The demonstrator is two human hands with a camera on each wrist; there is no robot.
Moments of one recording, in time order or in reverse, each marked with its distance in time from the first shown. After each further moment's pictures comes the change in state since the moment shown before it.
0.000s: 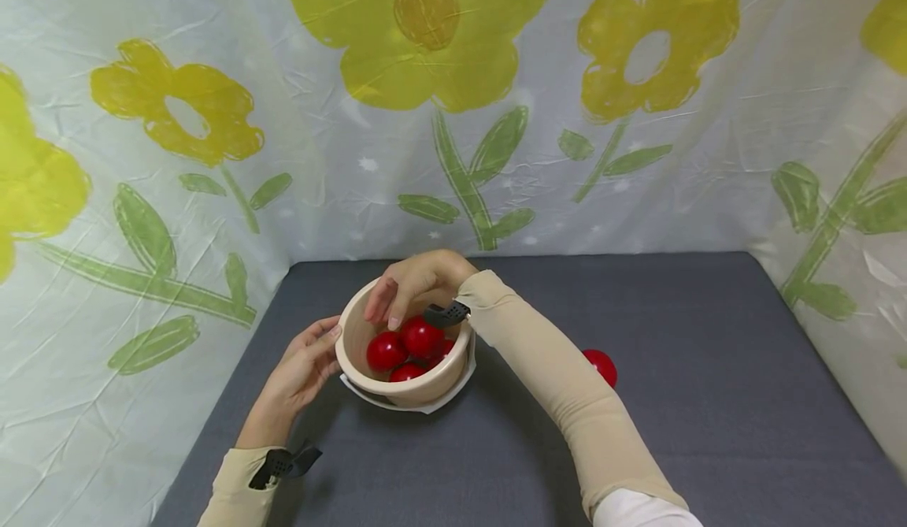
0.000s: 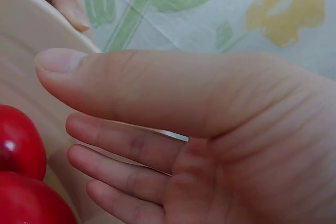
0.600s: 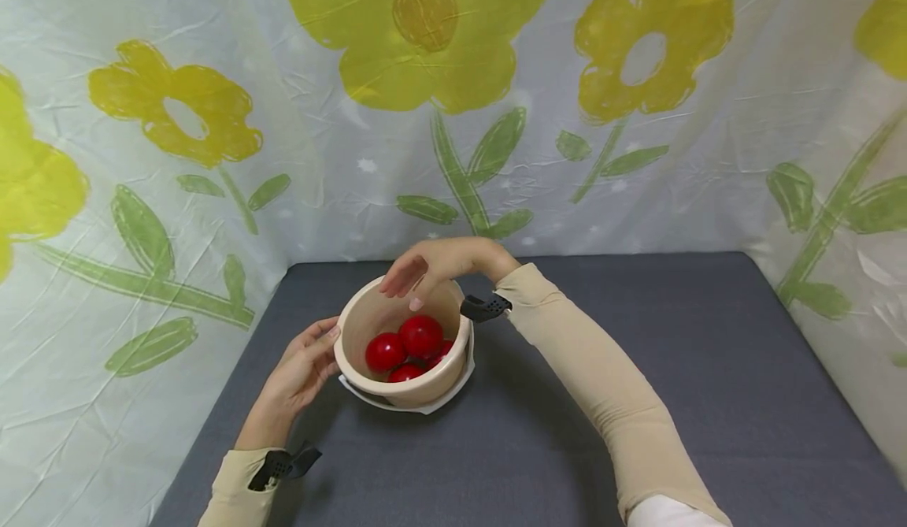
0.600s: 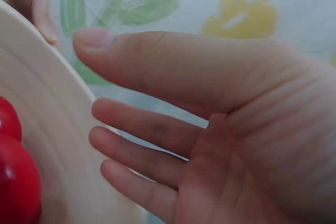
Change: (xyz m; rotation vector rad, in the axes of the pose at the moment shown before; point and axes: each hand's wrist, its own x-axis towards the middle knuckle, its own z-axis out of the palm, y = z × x) left_hand 0.000 -0.001 0.000 -0.038 0.001 -0.006; right_hand -0.057 0.000 -0.012 -0.260 0.095 -0.265
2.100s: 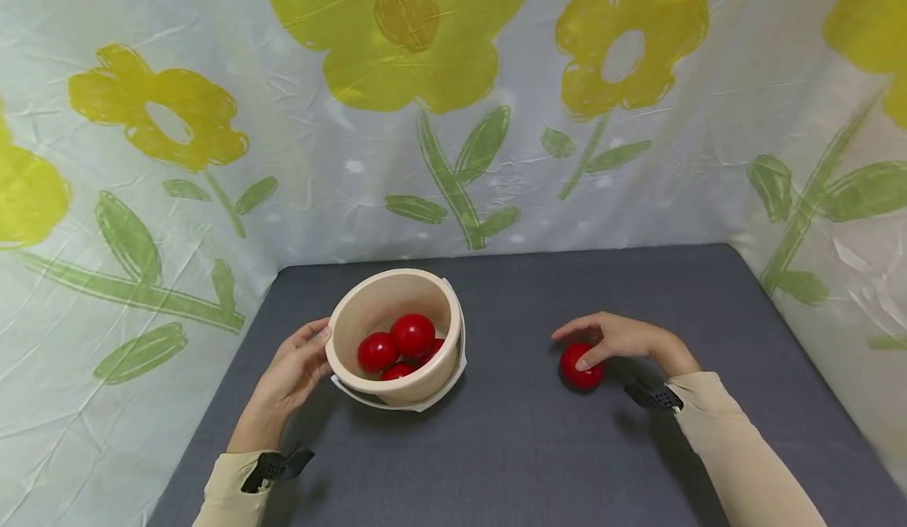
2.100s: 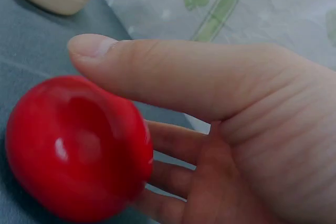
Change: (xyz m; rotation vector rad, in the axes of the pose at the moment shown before) left_hand -0.001 0.002 0.002 -0.024 -0.026 0.006; right_hand -0.235 0.144 0.097 0.106 0.390 0.274
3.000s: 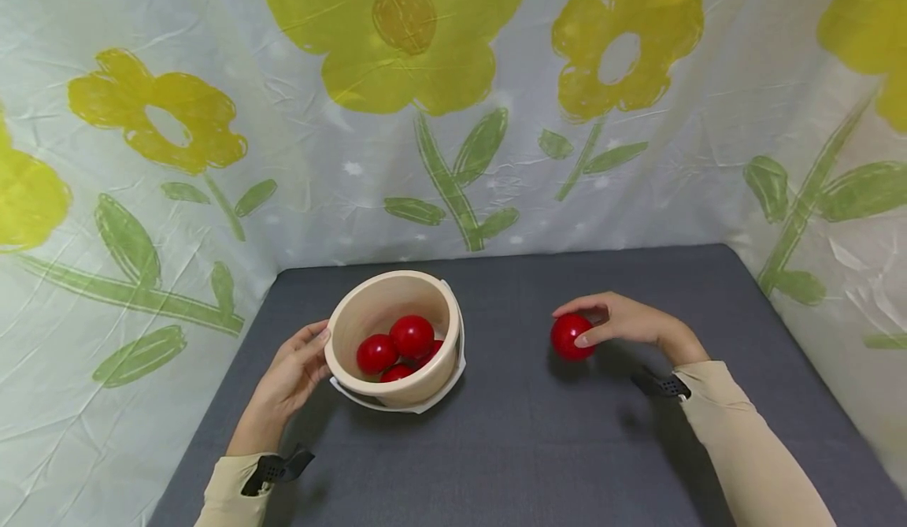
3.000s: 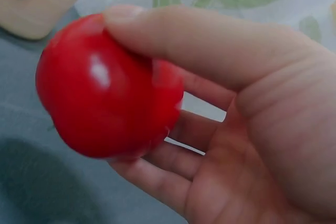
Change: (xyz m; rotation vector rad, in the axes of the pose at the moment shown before) left_hand 0.000 0.000 0.001 0.006 0.000 -0.008; right_hand -0.008 -0.016 -0.016 0.063 0.115 -0.059
